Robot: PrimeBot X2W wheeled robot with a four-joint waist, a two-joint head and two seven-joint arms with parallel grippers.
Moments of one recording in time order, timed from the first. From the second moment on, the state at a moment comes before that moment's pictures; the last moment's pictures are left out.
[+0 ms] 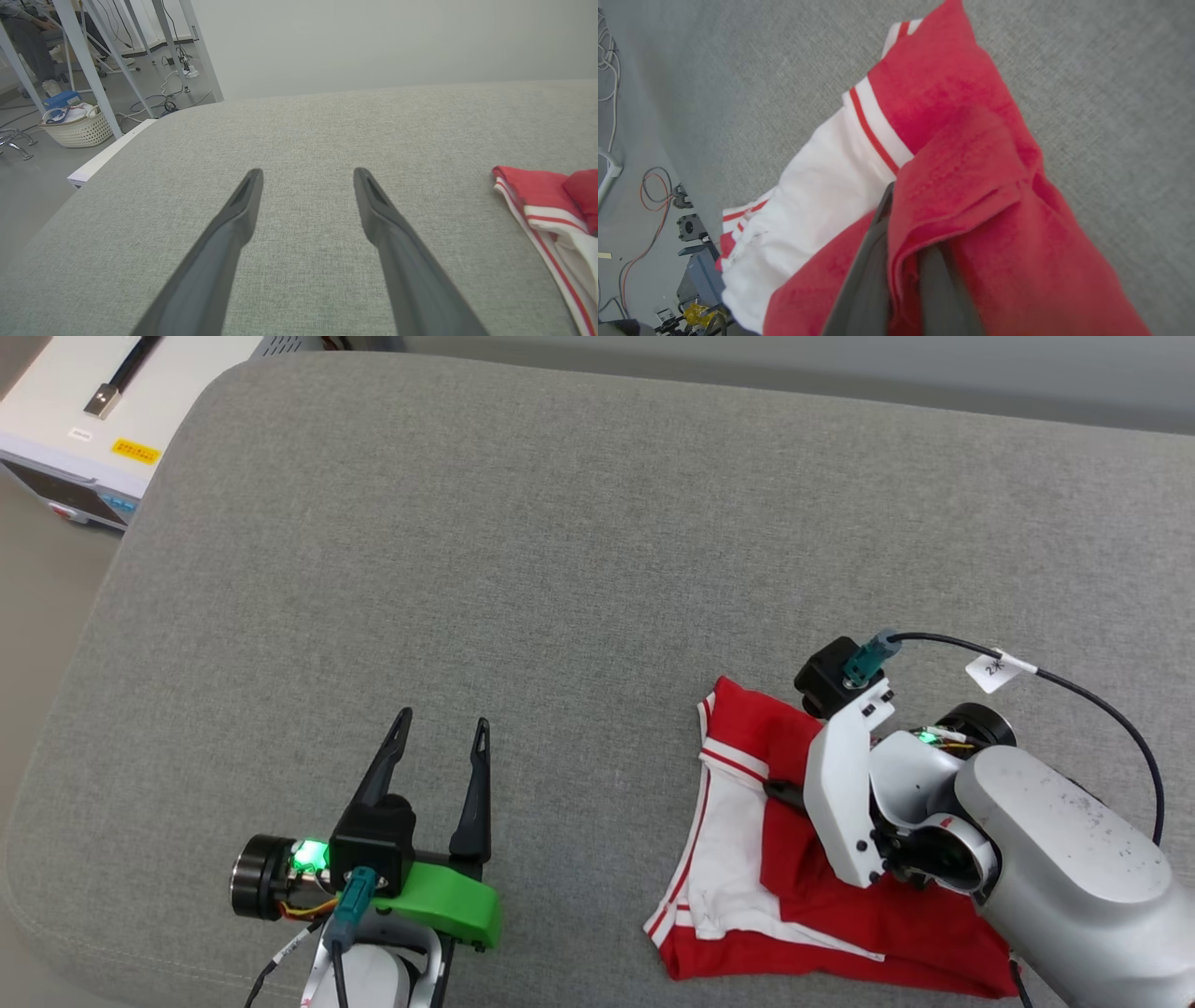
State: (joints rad) left arm -0.10 0.08 -0.19 0.14 -0.03 0.03 -0.26; right arm -0.62 -0.42 0.81 0.28 0.82 0.13 0.69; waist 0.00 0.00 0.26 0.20
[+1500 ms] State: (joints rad) left arm 0.03 0.09 -0.09 0.08 -0.03 0.04 -0.26; right arm -0.02 -0.19 0.01 -0.02 0.21 0.13 -0.25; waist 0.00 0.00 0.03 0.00
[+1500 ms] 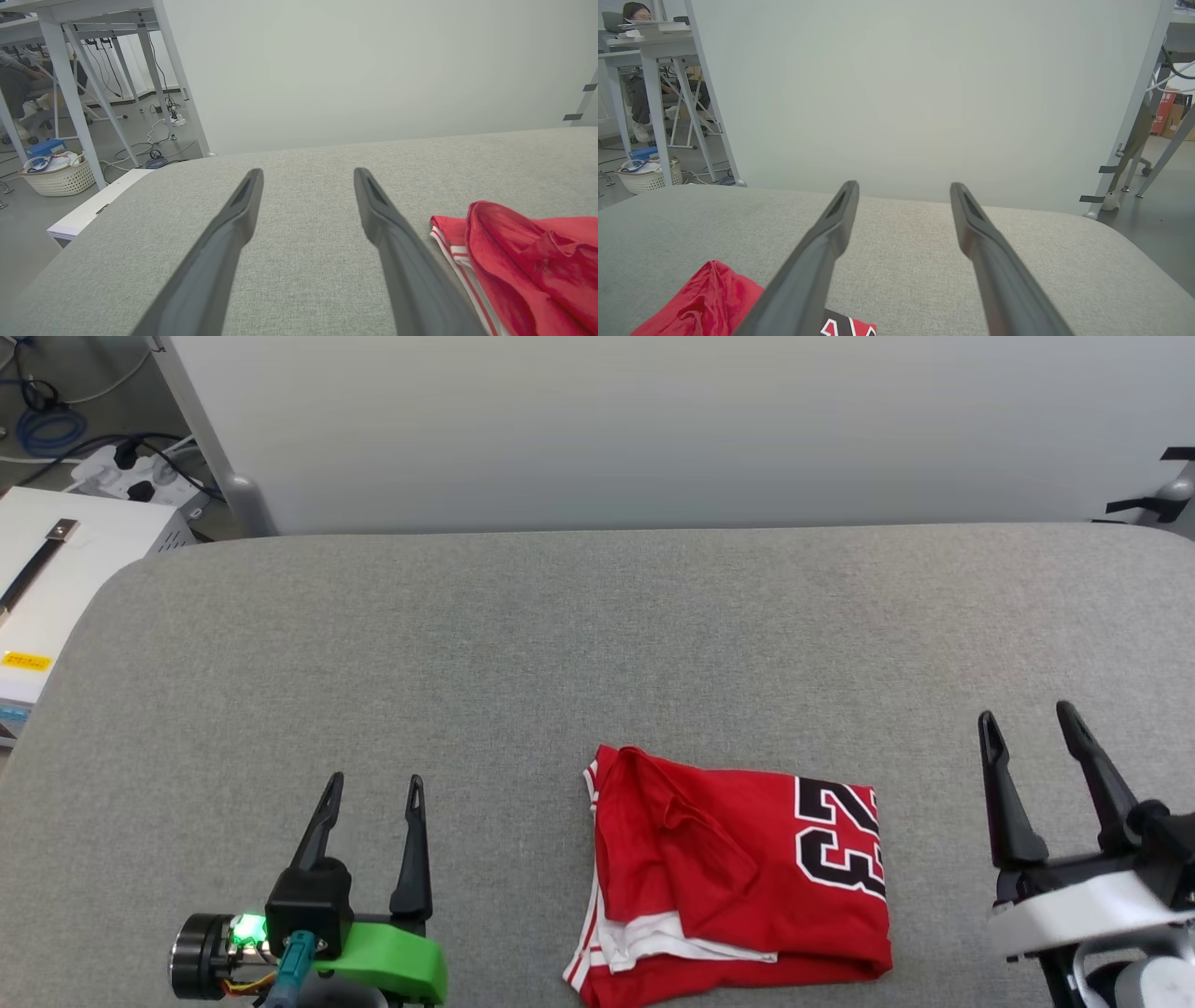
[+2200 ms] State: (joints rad) left arm 0.07 0.09 -0.10 0.08 -0.03 0.04 -0.26; right arm 0.12 -0.12 -0.01 -0.03 0.15 0.13 -0.25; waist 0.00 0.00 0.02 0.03
